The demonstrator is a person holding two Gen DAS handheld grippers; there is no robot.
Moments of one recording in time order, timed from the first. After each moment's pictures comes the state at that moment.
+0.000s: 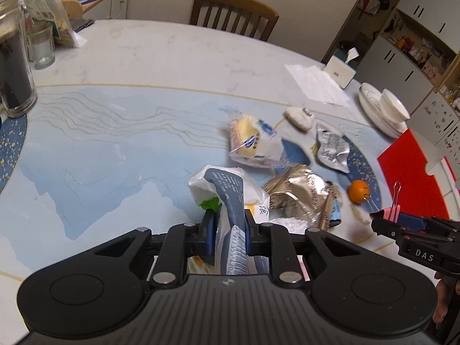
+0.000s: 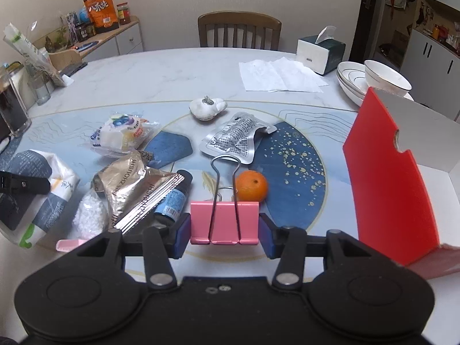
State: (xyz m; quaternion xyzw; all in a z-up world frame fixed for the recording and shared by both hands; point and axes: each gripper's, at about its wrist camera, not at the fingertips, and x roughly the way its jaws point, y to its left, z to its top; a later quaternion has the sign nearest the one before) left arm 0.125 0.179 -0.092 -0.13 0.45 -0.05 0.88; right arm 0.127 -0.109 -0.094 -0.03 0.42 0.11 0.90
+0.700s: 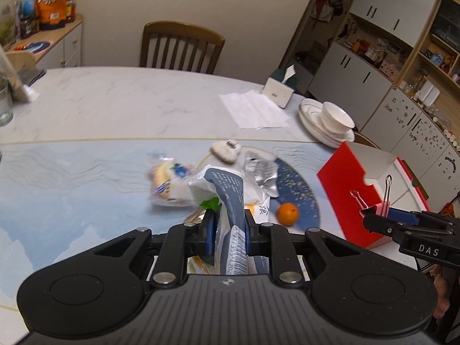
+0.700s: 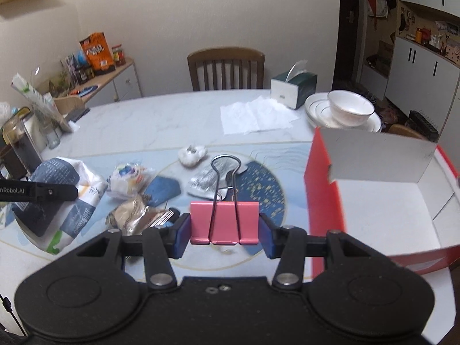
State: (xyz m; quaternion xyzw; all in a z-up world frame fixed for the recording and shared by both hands) left arm 0.124 0.113 -0.030 -0.11 0.40 -0.12 0.90; right arm 0.103 -0.168 -0.023 0.01 0.37 0.11 0.92
